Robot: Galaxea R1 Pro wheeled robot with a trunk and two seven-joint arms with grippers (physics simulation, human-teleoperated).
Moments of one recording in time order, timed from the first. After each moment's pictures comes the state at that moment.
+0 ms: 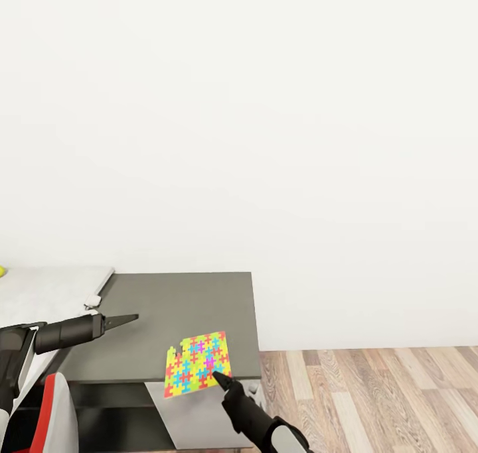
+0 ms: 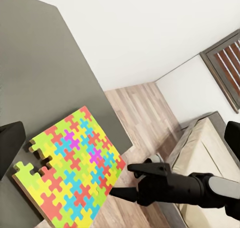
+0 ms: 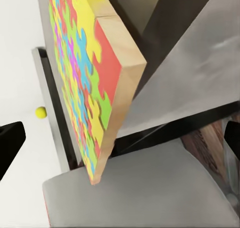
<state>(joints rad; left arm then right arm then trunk) -0.55 0.33 0.41 -1.00 -0.14 0.78 -1.56 -0.32 0.17 0.40 -0.66 -1.31 0.27 0.29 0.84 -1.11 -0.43</state>
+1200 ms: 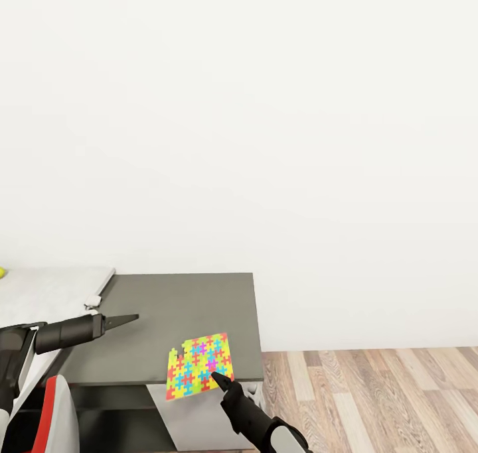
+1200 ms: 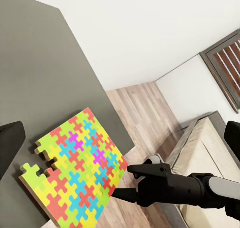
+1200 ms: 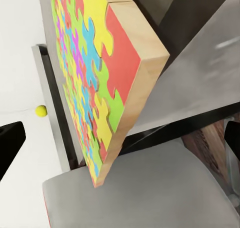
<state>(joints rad) -0.55 0.33 0.41 -1.00 -0.14 0.78 -1.56 -0.32 0.17 0.41 -0.66 -1.31 0.27 0.30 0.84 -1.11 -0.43</state>
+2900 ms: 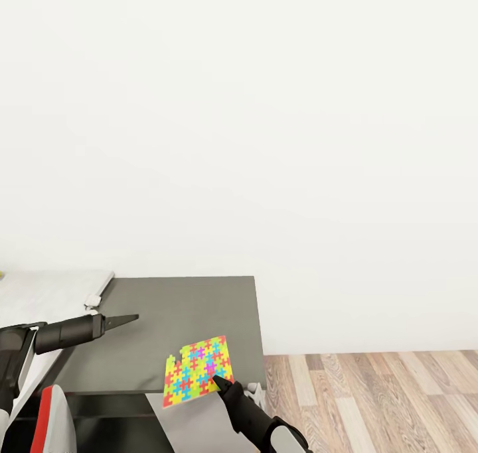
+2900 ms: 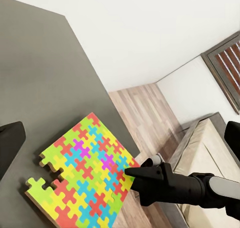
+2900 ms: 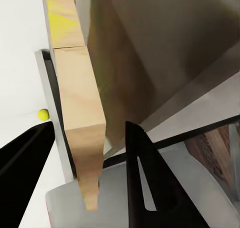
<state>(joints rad) -0.55 0.33 0.41 -1.00 -0.14 0.78 -1.56 -0.32 0.17 0.41 -0.66 -1.31 0.27 0.30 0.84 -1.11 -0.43</state>
